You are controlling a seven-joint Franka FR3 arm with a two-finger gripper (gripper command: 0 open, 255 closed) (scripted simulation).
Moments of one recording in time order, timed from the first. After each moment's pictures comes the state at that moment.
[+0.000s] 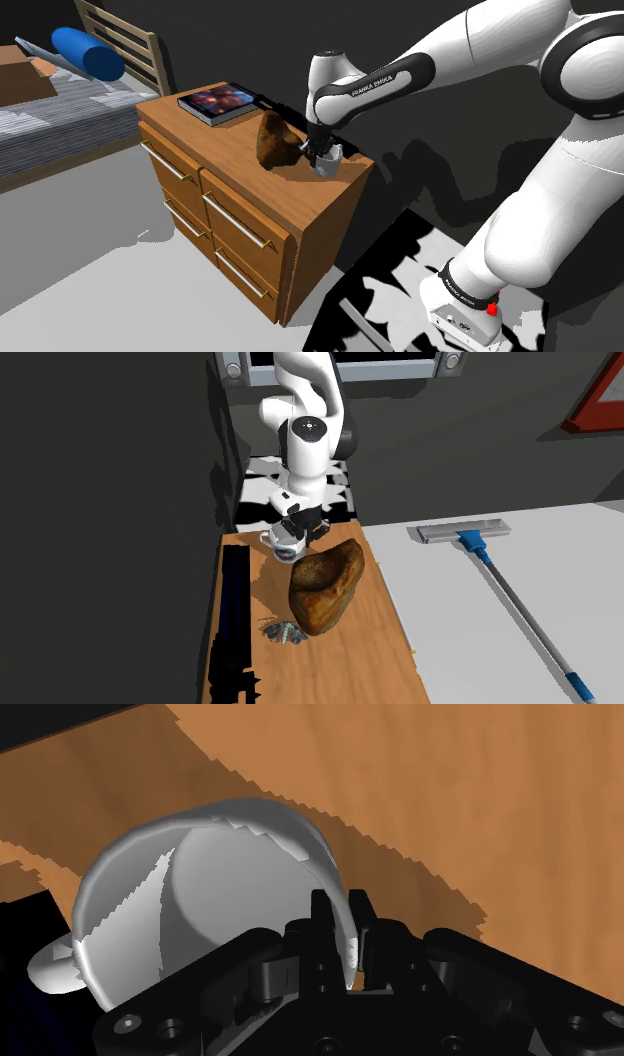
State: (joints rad) arm 0.01 0.09 0.07 -2.19 -0.06 2.25 0.31
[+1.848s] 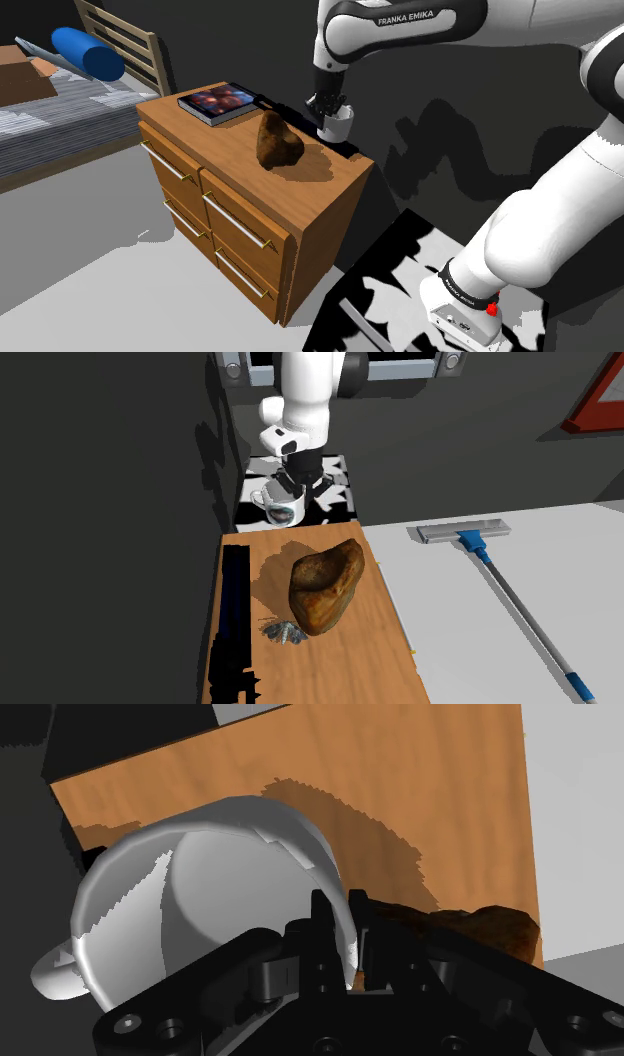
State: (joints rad) arm 0.01 -0.05 0.07 -1.97 -0.04 1.89 0.29
